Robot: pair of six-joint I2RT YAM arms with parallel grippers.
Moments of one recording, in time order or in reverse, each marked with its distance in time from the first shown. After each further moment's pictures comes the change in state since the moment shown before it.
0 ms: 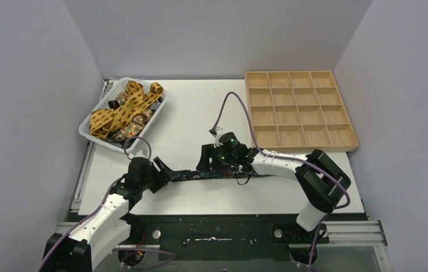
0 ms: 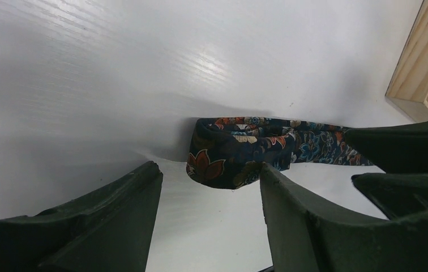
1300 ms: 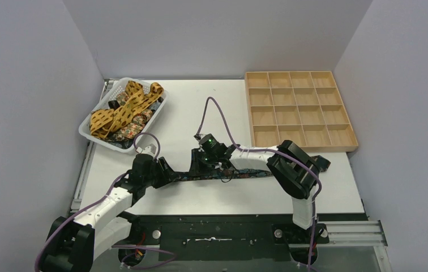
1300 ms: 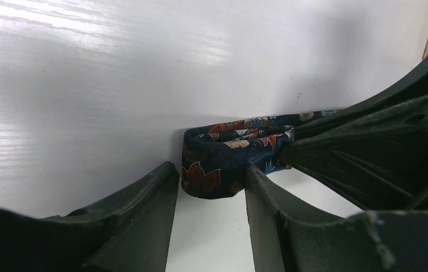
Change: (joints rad) left arm -0.031 0.149 0.030 0.101 0.023 0.200; right arm 0.093 0.283 0.250 -0.137 -0.030 0.146
